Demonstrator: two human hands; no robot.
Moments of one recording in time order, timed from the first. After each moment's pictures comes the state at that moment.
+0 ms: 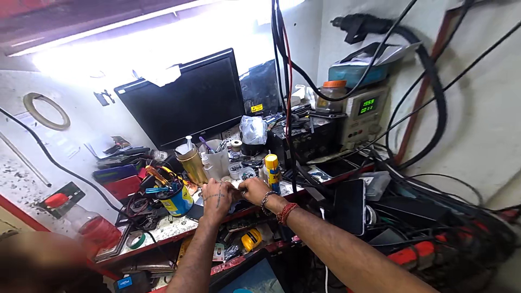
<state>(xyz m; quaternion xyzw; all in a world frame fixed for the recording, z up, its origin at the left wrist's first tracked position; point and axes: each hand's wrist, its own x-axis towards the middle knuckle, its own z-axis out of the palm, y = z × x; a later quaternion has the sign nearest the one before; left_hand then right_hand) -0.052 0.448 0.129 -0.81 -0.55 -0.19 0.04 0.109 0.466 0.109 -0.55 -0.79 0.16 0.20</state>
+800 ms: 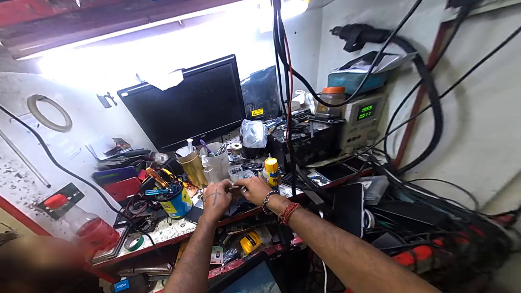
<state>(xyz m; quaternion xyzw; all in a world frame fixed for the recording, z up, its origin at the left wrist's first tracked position) -0.054 0.463 0.134 -0.79 -0.58 -0.18 -0.08 0.114 0.459 0.124 -0.53 -0.80 0.15 0.24</state>
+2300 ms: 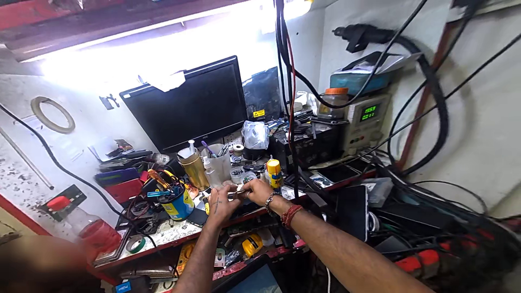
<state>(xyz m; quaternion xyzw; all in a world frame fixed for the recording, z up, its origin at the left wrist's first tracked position) -0.061 0.458 0.109 -0.79 -0.52 -0.31 -0.15 0.118 0.470 0.115 -0.53 -0.77 0.23 0.26</state>
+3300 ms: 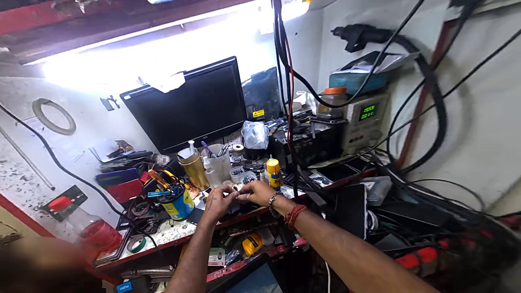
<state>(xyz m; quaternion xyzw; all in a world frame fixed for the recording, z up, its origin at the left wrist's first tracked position) -0.069 0.465 0.123 -0.79 -0.51 -0.27 -0.22 0.125 0.464 0.115 -0.50 -0.79 0.26 0.26</state>
